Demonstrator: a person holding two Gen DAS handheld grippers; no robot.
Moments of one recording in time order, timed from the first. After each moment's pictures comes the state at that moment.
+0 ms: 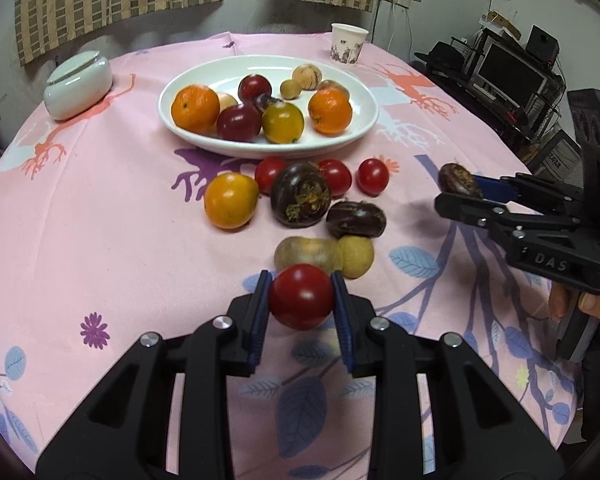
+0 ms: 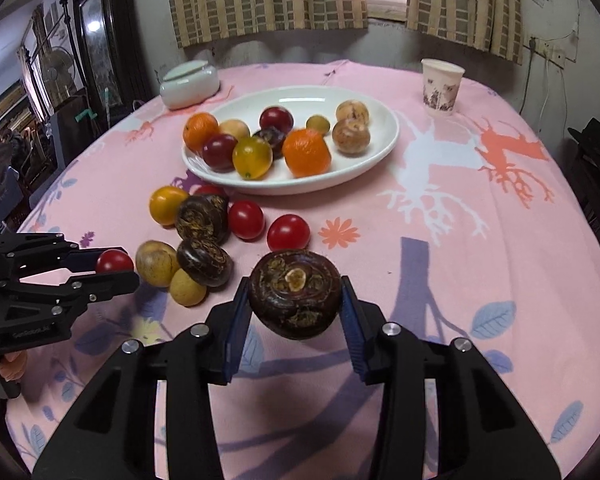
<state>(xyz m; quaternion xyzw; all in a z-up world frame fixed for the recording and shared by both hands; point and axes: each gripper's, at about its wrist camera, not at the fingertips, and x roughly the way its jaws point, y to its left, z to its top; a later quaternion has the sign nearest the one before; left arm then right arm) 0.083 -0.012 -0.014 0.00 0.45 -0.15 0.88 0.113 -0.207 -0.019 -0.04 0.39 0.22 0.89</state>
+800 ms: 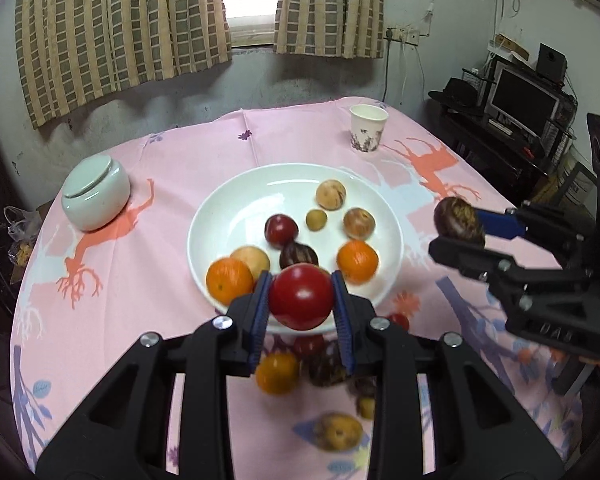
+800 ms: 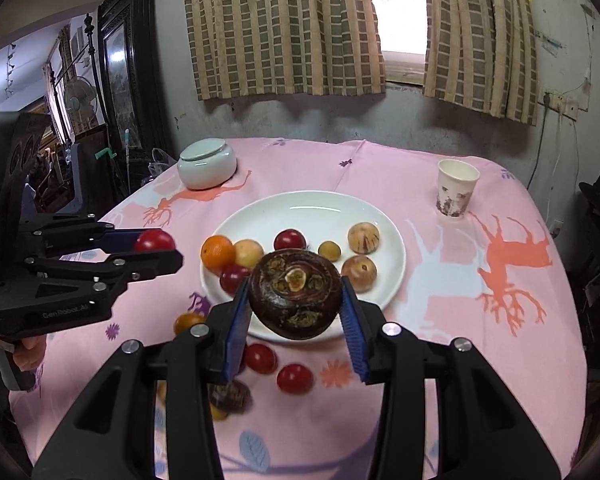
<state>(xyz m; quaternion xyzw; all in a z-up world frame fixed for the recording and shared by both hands) 0.178 -0.020 0.078 0.04 0.39 -0.12 0.91 0.189 -0.183 0.053 -0.03 0.33 0.26 0.91</state>
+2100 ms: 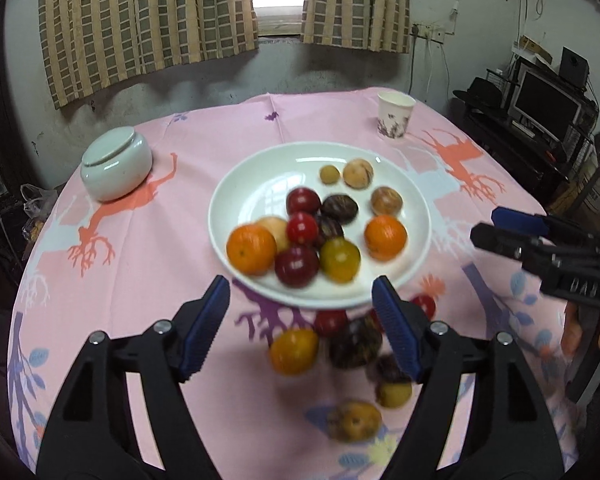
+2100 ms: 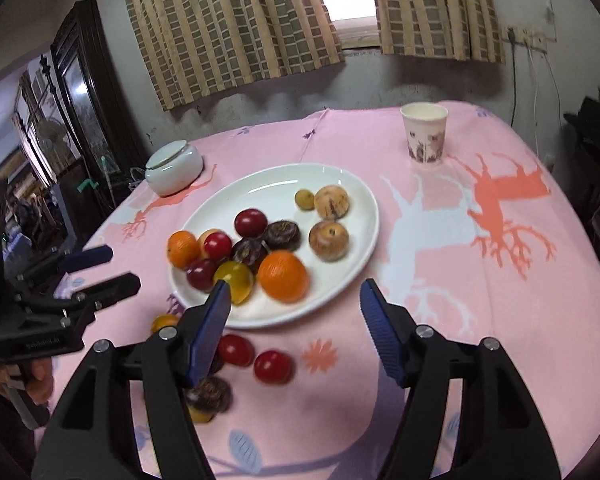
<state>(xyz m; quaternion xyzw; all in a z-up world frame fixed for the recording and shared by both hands) 0.150 -0.009 0.053 0.03 0.39 -0.07 0.92 0.184 -0.225 0.023 0.07 0.38 0.22 0.90</state>
